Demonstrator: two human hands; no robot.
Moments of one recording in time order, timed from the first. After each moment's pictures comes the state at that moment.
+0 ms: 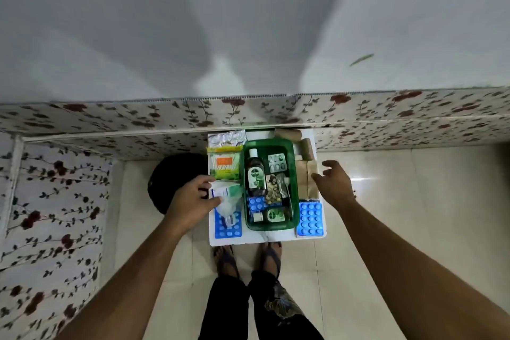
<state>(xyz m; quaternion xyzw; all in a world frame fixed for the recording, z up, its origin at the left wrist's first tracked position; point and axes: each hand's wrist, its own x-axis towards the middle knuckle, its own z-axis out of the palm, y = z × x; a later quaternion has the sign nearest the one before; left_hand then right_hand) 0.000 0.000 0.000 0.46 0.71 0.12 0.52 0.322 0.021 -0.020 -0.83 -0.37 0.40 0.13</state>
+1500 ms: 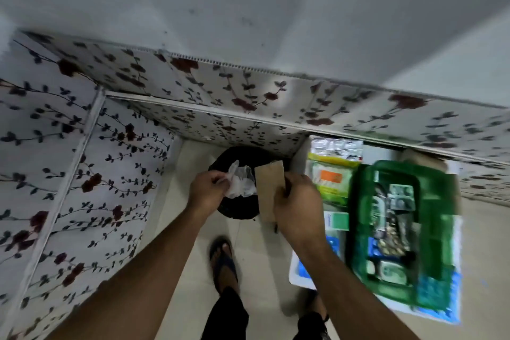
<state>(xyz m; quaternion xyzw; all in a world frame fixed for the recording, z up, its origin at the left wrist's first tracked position) -0.177 0.018 -0.143 0.32 0.80 0.21 0.47 0.018 0.031 -0.071 -0.68 -0.61 0.37 0.16</state>
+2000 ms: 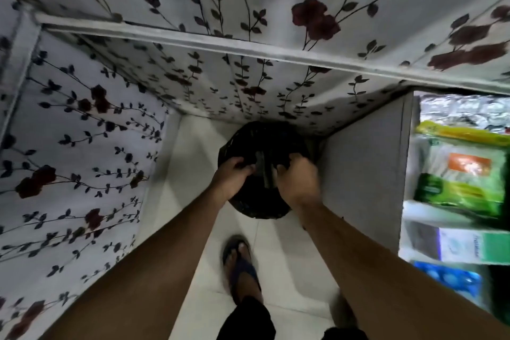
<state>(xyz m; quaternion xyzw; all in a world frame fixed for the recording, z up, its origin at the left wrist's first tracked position) -0.248 0.039 -0.378 0.25 0.76 0.14 0.58 -0.087 0.061 -0.326 -0.74 -0.54 0.40 0.03</state>
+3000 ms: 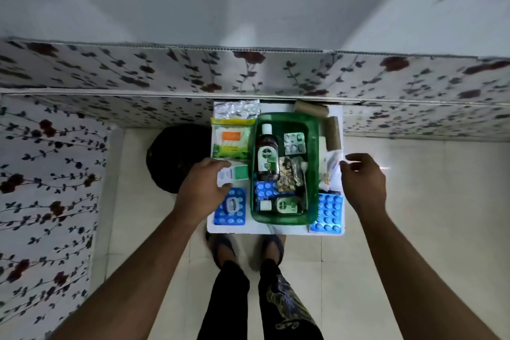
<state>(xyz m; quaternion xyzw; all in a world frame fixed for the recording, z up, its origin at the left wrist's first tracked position) 0.005 -0.008 -0.084 0.61 0.70 0.07 0.37 0.312 0.010 -0.059 -0.86 -0.36 0.33 0.15</state>
